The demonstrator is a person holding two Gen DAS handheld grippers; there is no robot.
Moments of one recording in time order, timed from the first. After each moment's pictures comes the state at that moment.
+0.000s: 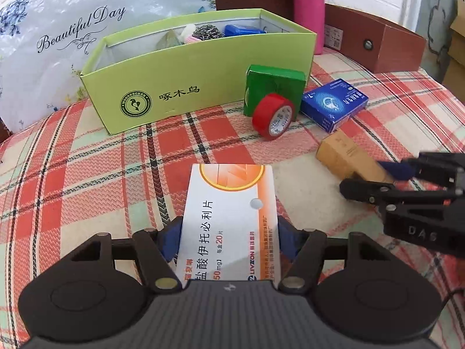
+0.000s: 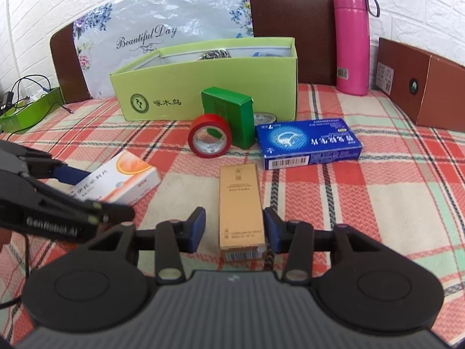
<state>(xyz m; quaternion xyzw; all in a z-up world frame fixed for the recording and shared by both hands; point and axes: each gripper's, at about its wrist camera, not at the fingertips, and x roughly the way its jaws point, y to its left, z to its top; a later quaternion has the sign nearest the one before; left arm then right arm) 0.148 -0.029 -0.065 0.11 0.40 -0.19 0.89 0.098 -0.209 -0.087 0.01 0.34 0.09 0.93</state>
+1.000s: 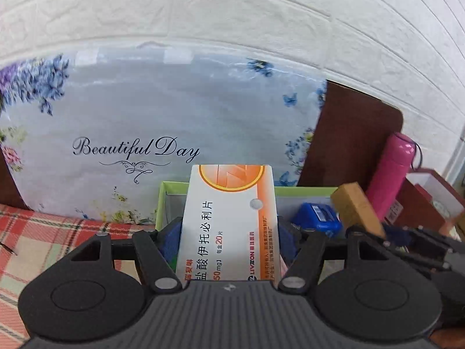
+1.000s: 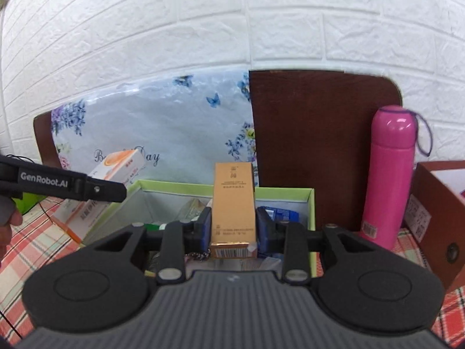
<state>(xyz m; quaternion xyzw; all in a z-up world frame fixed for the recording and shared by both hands) 0.308 0.006 0.048 -0.04 0.28 -0.13 0.95 0.276 -0.201 -0.001 0.03 0.22 0.11 0.97</state>
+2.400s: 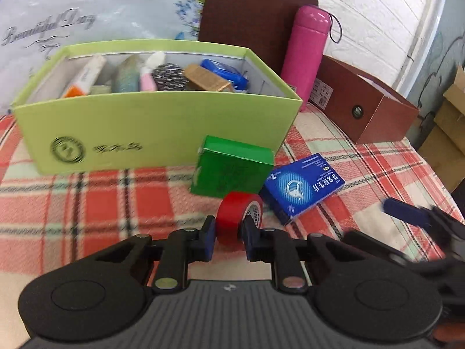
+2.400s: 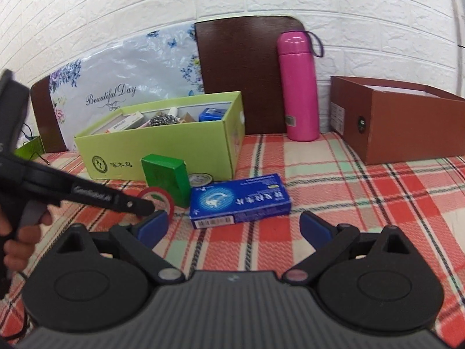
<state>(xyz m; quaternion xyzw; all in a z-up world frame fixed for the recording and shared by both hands) 0.200 -0.070 -0.049 -0.03 0.38 -0.24 0.89 0.115 -0.265 -0.066 0.03 0.25 0.07 0.96</state>
